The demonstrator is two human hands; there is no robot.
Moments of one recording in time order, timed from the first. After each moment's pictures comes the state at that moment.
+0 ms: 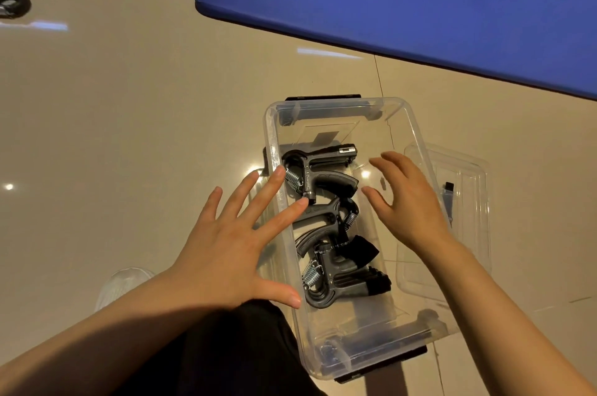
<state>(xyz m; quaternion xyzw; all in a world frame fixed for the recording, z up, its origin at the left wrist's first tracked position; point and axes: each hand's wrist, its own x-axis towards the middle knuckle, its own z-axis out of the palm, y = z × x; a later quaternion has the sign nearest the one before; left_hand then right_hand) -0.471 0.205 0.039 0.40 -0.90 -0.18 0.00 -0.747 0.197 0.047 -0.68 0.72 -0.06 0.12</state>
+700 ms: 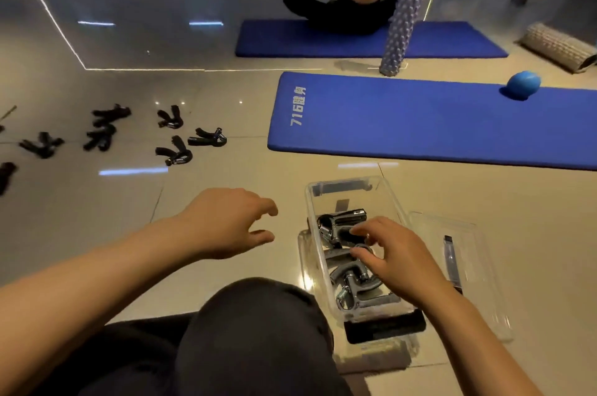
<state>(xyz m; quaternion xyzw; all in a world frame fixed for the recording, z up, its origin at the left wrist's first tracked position) -0.403 0.275 0.304 0.48 -0.88 -0.05 -0.07 -0.661 0.334 0.242 -0.73 0.63 -0.18 0.18</state>
